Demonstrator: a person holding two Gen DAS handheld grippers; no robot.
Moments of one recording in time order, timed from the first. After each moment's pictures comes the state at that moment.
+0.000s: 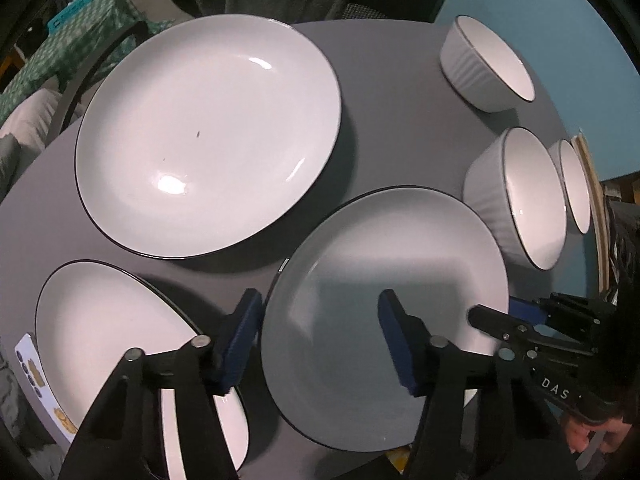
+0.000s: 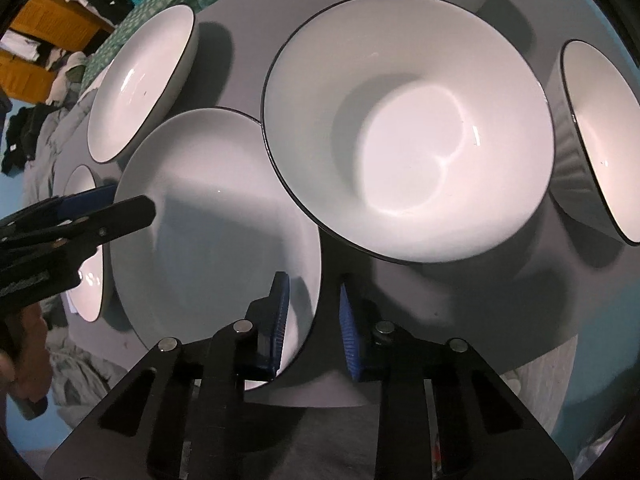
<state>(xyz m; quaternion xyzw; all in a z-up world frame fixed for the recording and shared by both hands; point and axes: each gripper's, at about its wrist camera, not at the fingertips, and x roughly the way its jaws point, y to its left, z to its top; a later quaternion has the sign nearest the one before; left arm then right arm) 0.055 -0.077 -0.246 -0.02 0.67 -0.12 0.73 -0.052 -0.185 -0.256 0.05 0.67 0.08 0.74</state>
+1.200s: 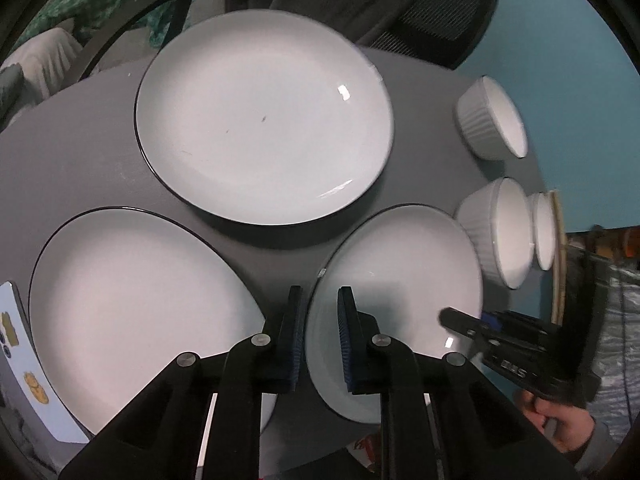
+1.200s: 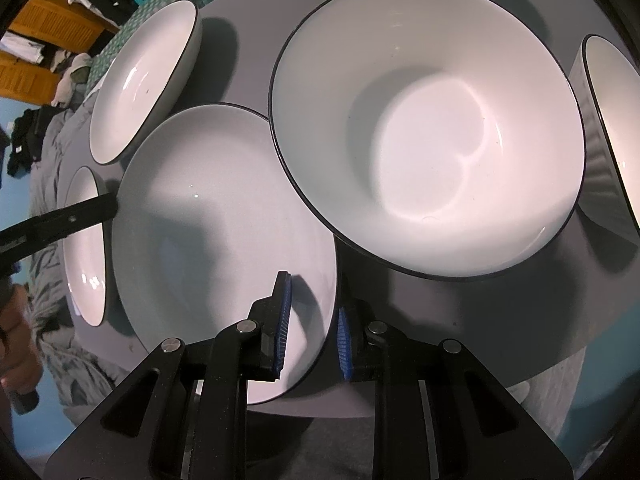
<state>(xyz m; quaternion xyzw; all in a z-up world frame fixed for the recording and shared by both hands) 0.028 0.001 -0.217 -0.15 0.66 -0.12 0.73 -0.046 -0.160 -0.263 0.06 0.67 0.08 0.74</state>
